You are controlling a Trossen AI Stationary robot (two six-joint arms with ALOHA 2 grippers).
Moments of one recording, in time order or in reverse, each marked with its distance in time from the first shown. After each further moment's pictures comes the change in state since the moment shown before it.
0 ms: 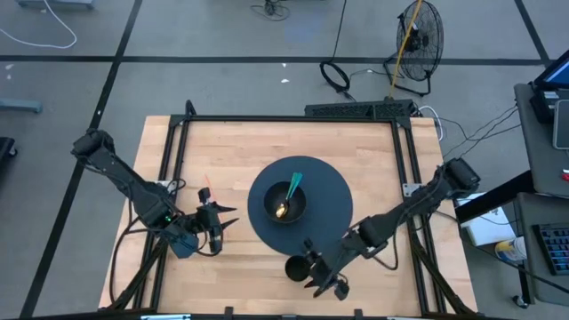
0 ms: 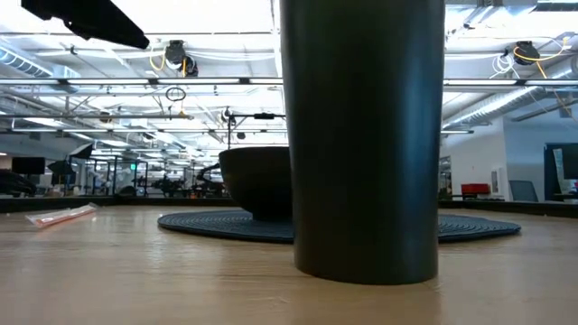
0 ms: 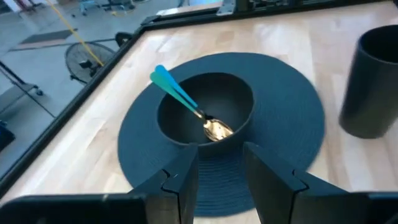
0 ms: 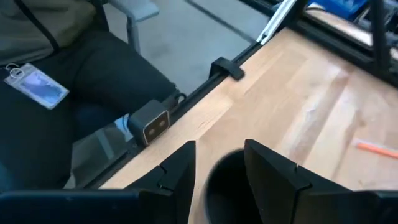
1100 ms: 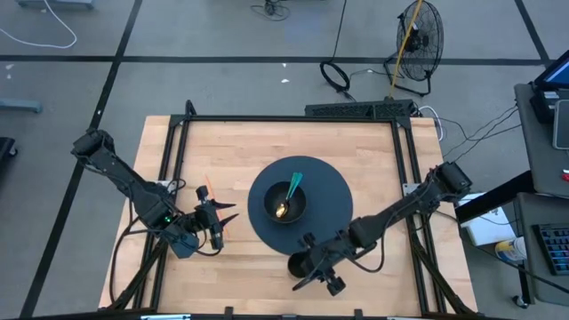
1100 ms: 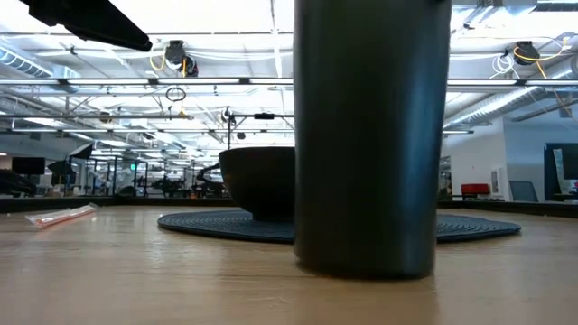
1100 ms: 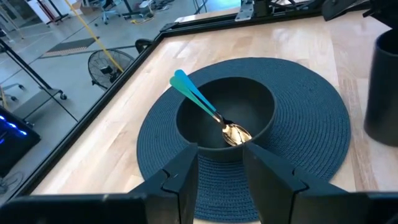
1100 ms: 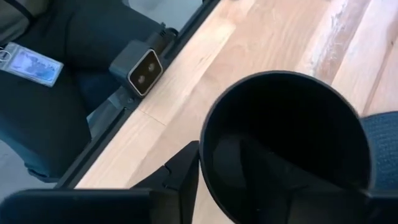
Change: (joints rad) left arm -0.005 0.000 -0.017 0.001 -0.080 -0.001; right arm -0.037 0.083 0.045 -0.197 -0.015 0.190
